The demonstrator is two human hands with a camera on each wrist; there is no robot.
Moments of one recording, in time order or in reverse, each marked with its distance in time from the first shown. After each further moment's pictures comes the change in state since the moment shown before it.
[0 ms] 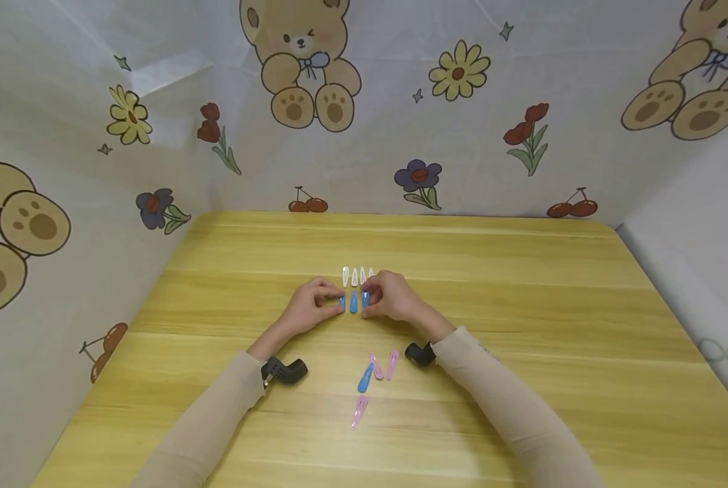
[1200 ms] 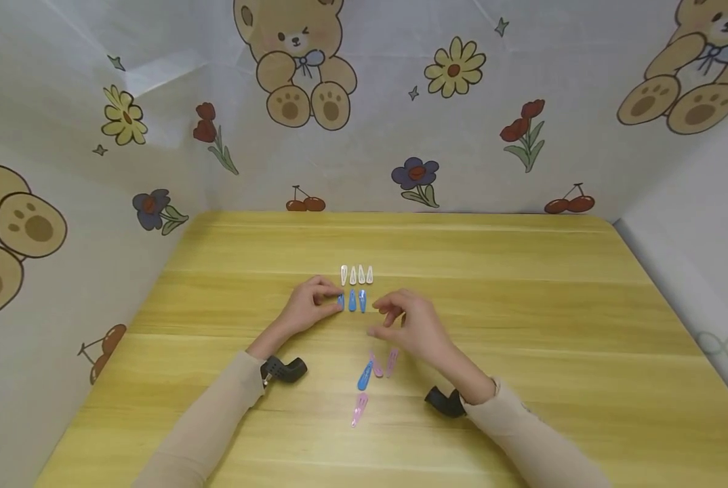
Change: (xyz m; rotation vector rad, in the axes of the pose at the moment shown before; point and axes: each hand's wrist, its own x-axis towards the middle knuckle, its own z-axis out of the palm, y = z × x) left_hand -0.002 0.003 0.001 -0.005 0.002 0.000; right_hand -0.086 -0.045 -0.006 0.016 0.279 -0.017
